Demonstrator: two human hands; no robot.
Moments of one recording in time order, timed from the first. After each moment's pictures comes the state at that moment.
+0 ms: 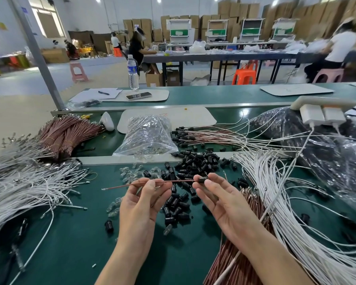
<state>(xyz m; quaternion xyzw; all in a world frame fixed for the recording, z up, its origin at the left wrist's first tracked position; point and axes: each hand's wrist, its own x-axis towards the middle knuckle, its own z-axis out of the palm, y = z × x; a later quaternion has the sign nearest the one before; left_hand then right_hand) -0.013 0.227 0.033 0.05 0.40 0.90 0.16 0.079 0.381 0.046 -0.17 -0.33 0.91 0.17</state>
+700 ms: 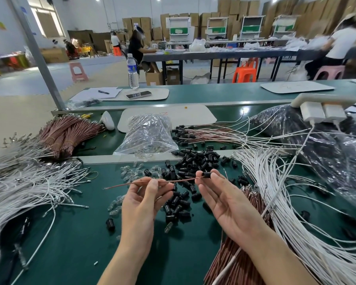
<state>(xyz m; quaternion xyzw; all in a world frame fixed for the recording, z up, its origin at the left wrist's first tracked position) -0.014 0.228 0.026 0.07 0.48 0.87 0.13 0.081 0.384 0.044 -0.14 -0.27 0.94 0.16</state>
